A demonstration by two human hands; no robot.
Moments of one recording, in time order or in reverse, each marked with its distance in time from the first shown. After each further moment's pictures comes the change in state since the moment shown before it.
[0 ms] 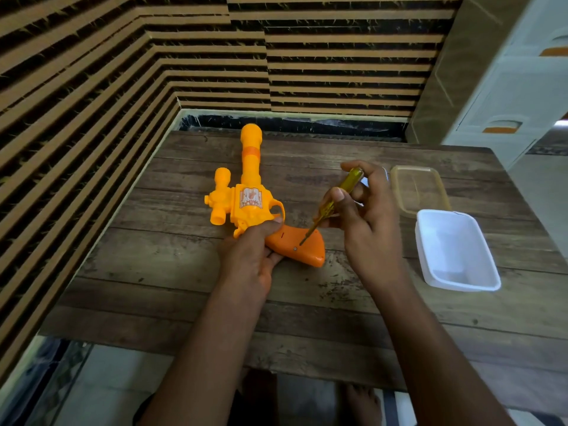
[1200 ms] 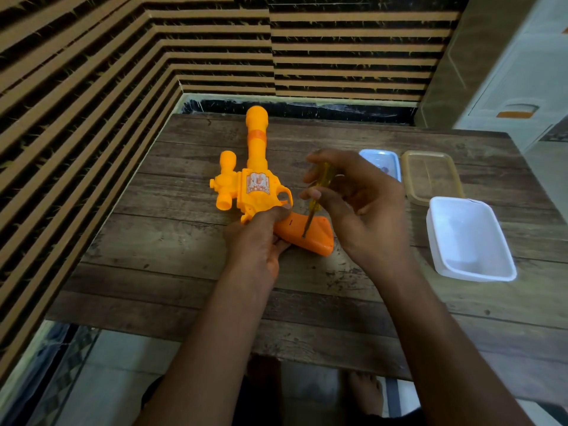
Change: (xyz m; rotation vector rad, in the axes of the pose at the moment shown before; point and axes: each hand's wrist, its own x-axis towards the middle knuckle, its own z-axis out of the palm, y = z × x) left_hand 0.004 -0.004 -0.001 0.059 0.014 0.036; right_hand -0.002 -0.008 0.007 -0.060 -0.149 -0.182
